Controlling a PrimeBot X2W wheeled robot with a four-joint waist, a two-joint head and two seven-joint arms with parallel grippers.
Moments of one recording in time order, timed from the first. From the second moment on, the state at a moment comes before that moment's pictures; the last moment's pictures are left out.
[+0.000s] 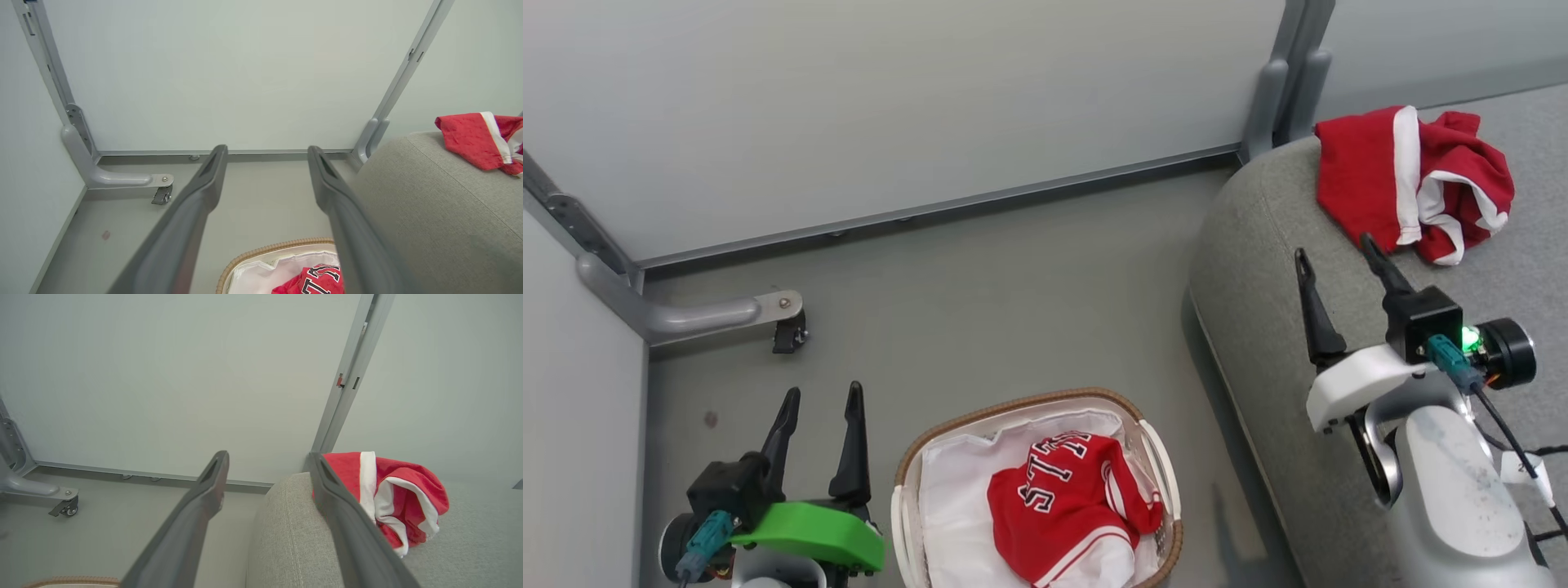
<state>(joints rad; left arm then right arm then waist) -0.09 0.07 -0.12 0.31 -0.32 -0.13 -0.26 -0.40 -0.05 -0.05 0.43 -0.09 0.13 -0.26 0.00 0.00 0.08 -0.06</state>
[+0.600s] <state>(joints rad) 0.01 0.05 -0.06 0.29 -0.32 -0.13 -0.26 -0.17 -0.05 0.01 0.33 0.07 0.13 -0.26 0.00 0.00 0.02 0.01</state>
